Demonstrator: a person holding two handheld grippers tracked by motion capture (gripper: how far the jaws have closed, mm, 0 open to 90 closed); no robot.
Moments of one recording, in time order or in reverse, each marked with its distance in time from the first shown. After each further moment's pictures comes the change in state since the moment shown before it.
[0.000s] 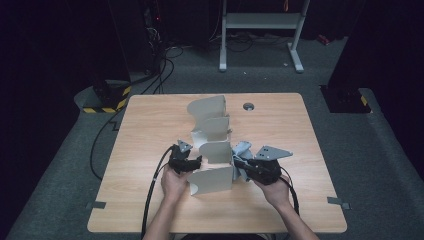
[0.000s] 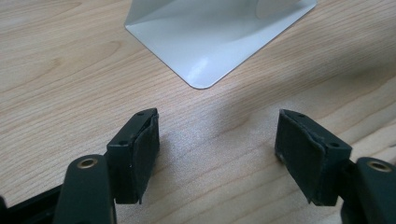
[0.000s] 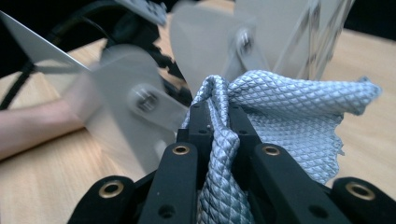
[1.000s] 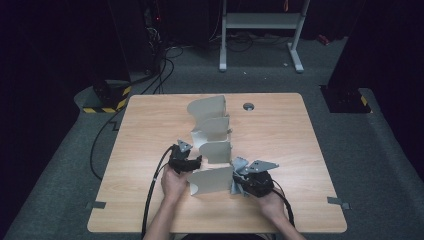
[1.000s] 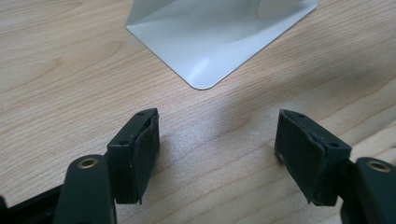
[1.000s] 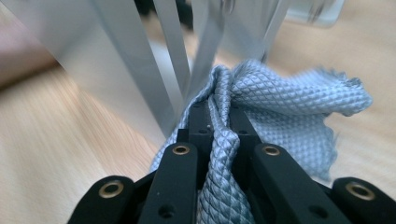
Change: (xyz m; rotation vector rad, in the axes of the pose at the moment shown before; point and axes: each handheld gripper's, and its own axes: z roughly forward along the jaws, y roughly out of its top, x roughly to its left) left arm 0.000 0.000 0.000 -0.001 0.002 -0.004; right arm 0.011 -0.048 0.027 0.177 -0.045 0.067
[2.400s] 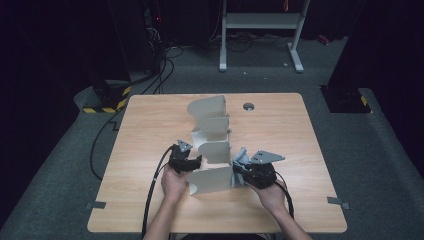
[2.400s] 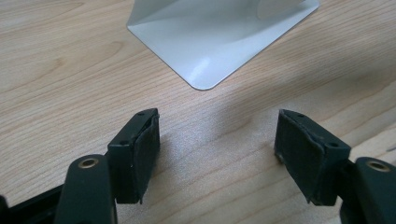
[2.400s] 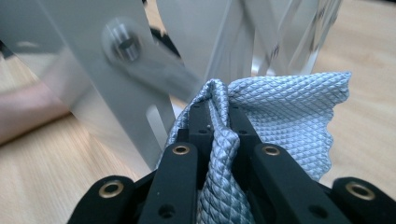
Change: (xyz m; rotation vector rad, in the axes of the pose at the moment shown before) left arm 0.000 0.000 0.000 0.000 0.004 -0.002; right arm -0.001 0.032 -0.019 -0.104 -0.010 -0.013
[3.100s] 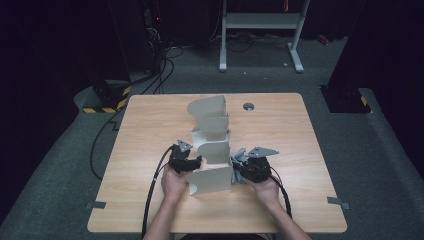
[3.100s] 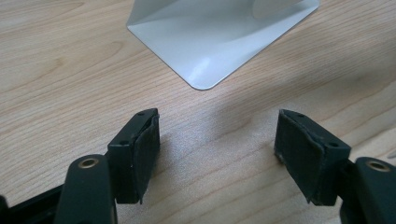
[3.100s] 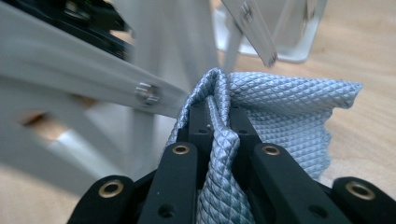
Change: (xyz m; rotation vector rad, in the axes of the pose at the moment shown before) left arm 0.000 0.000 0.000 0.001 0.000 0.000; right arm -0.025 -0.015 0.041 0.060 0.001 0.101
